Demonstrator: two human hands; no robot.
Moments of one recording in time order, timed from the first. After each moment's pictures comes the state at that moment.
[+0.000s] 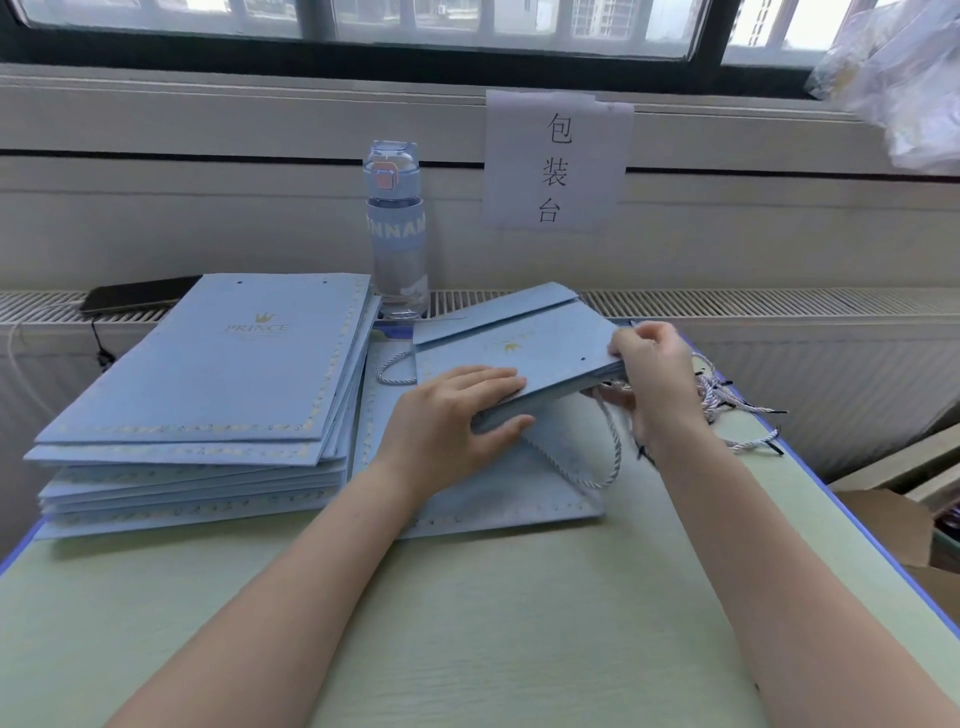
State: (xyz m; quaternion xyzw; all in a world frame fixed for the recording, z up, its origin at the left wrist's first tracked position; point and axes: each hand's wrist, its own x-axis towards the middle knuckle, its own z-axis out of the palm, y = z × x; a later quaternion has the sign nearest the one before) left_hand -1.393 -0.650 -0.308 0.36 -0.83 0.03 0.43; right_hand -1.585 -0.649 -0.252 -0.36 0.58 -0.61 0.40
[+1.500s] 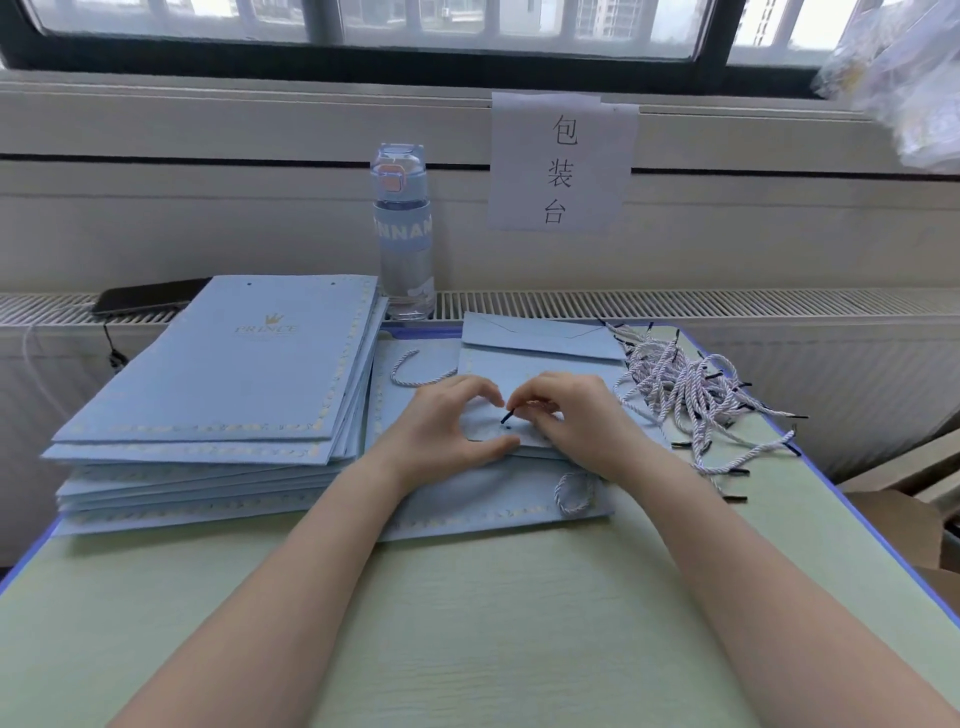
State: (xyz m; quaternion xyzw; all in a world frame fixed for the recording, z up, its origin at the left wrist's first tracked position) left_hand -1.375 -0.653 -0.305 0.43 -0.83 -0.19 0.31; right_hand -1.566 -0.650 -0.292 -0.82 0.44 -0.34 0.12
